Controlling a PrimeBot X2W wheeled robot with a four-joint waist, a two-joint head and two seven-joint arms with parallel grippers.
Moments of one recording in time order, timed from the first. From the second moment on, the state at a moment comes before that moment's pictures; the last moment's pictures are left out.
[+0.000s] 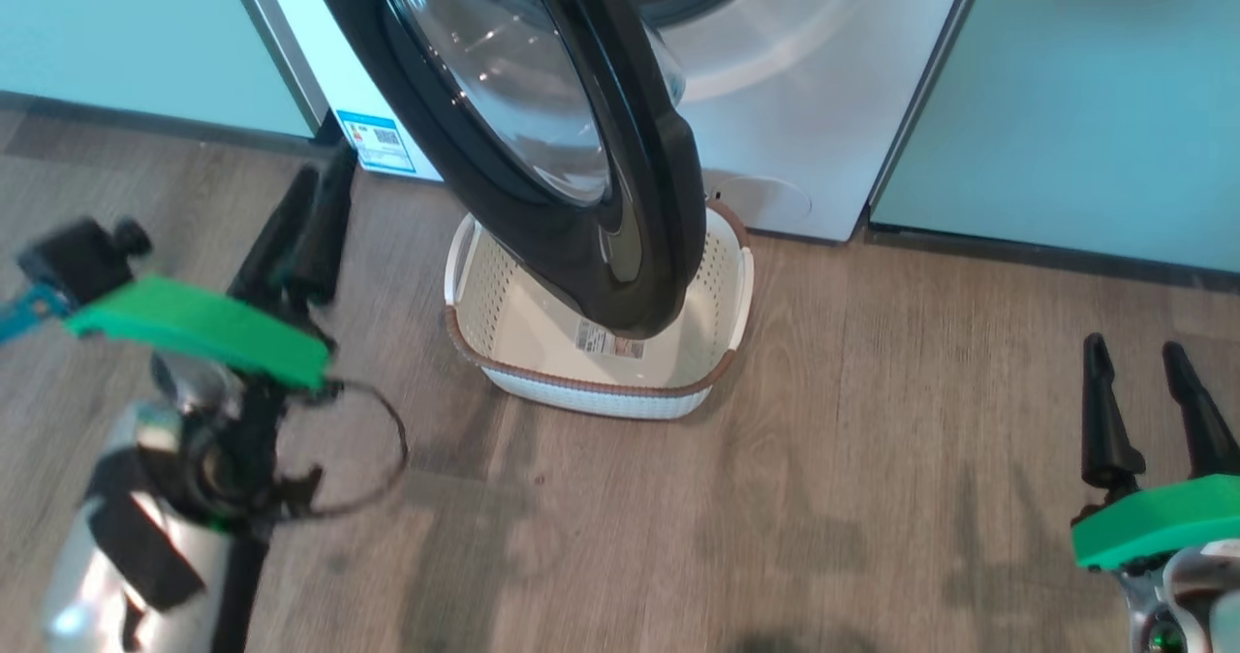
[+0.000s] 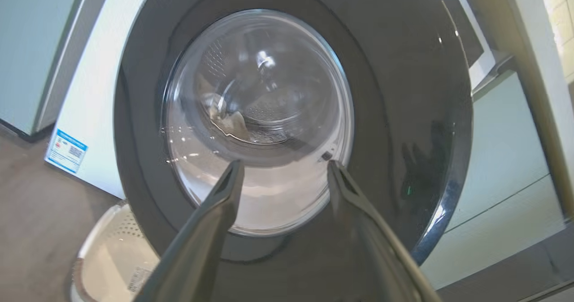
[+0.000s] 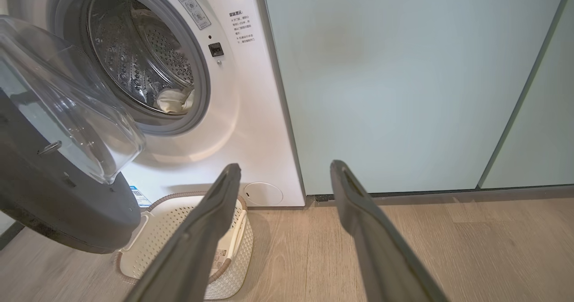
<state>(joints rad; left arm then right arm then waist) -0.32 0.23 0.01 0.02 -1.03 -0.12 0.07 -0.08 -0.06 -0.06 0.08 0.27 0.13 -0.07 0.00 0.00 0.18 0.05</state>
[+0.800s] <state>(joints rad) -0.01 0.28 -0.23 -0.08 -0.32 0.17 -0.17 0.08 -0.05 -0.06 -0.05 0.22 0.13 -0.05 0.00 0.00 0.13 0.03</state>
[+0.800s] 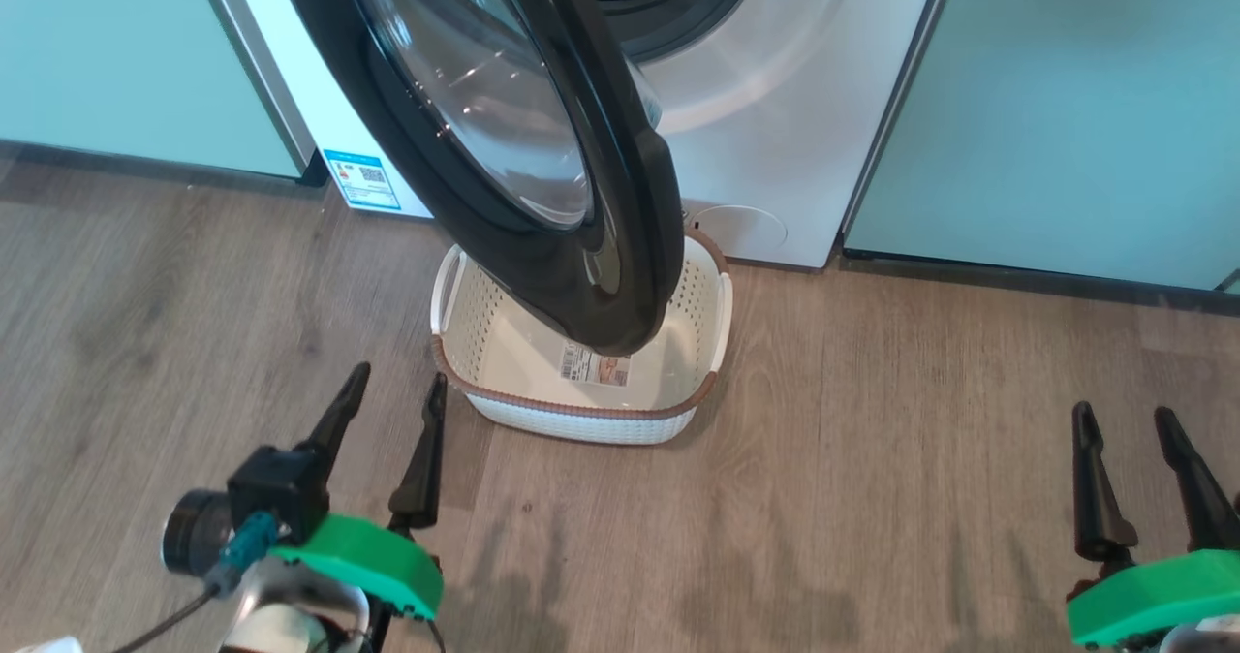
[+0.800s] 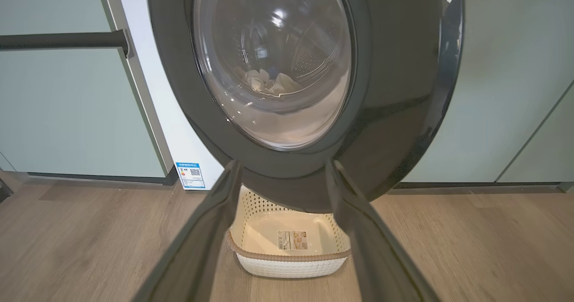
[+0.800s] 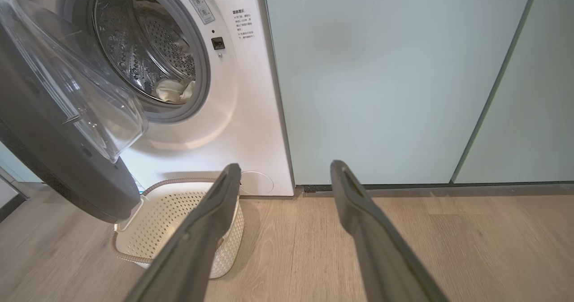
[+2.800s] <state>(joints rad) -0.01 0.27 -0.31 -0.05 -0.31 0.19 -0.20 -0.03 -0.04 -0.02 -0.07 0.25 0.13 -0.04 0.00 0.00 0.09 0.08</state>
